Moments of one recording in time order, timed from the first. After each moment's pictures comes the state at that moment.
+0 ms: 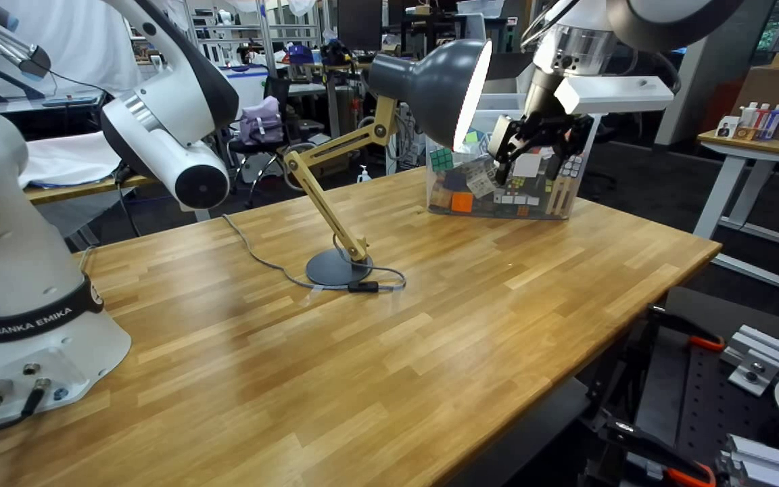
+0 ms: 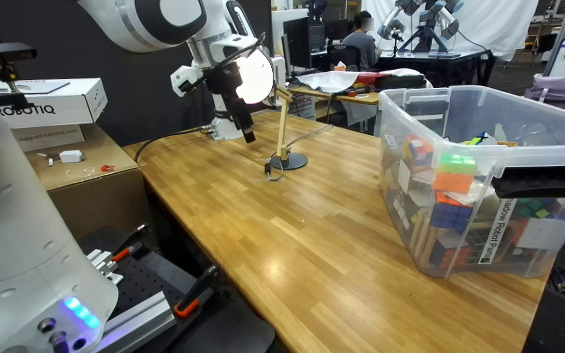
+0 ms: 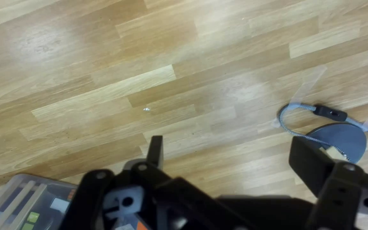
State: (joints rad) arm -0.13 -0.35 0.05 -2.78 -0.11 2.64 0.55
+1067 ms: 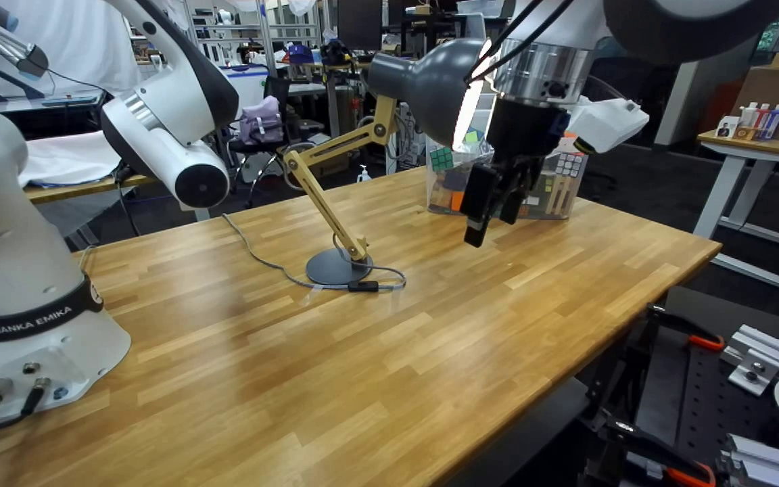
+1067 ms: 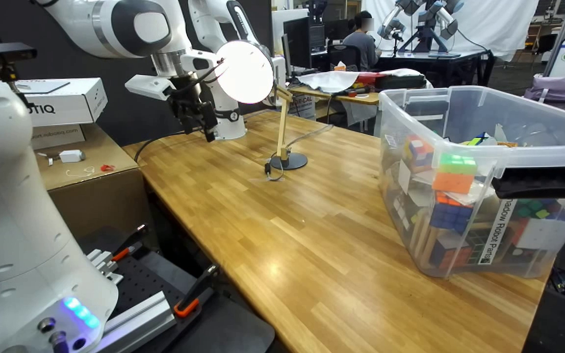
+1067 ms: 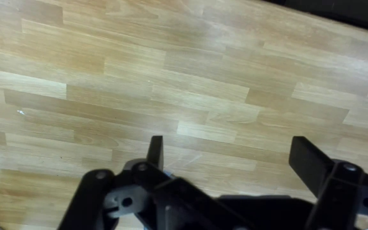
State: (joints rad) arm 0.15 -0.30 0.11 -2.77 0.08 2.63 0.20
